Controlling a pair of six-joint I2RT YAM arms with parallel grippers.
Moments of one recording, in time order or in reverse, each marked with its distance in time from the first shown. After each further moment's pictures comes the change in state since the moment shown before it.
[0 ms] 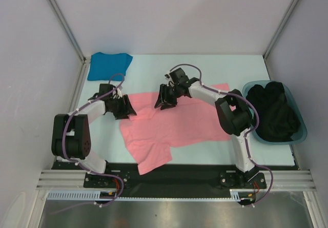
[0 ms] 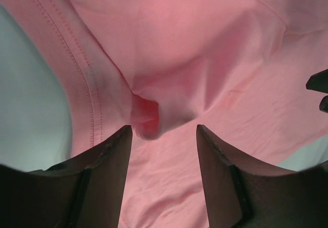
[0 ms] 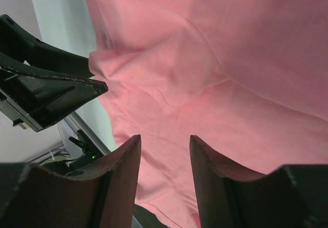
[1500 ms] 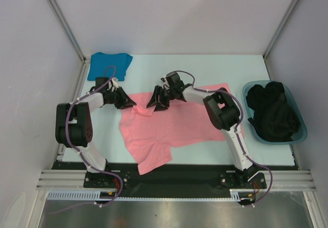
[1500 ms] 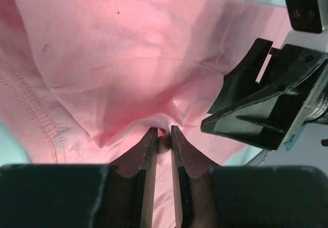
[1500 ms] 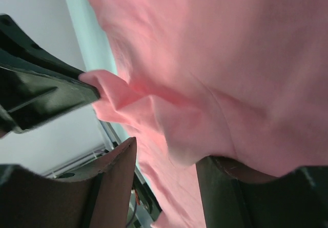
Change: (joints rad) left arm 0.072 0.183 0.139 0.108 0.220 -0.216; right arm 0.011 0.213 0.053 0.260 -0.154 0.200
